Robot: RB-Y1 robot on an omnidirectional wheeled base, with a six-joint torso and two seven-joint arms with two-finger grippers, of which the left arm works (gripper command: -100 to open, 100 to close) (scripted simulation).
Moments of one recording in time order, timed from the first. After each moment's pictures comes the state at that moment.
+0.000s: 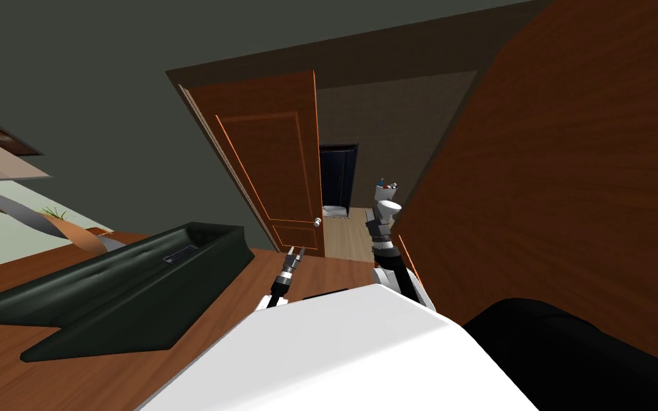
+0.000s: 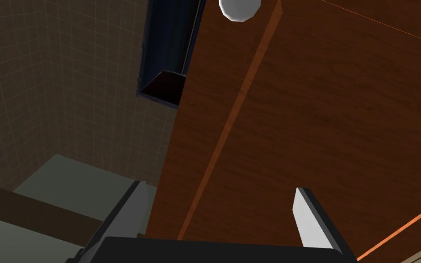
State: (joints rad) arm 0.18 0.10 -0.06 -1.20 -0.37 -0.79 -0.85
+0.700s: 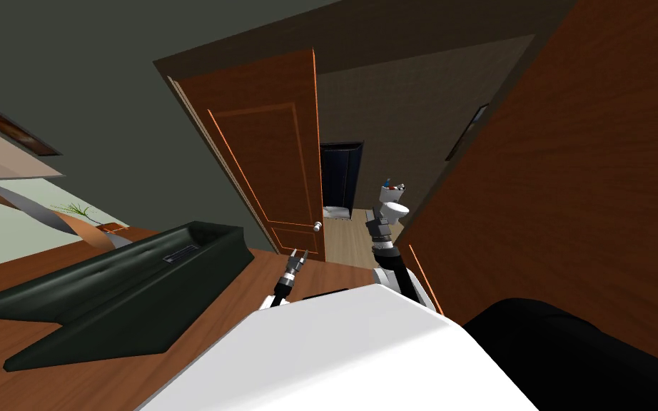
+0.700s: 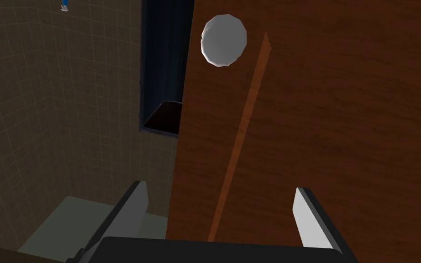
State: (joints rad) arm 0.14 0.09 -0.07 -1.09 -0.42 -0.79 -0.97
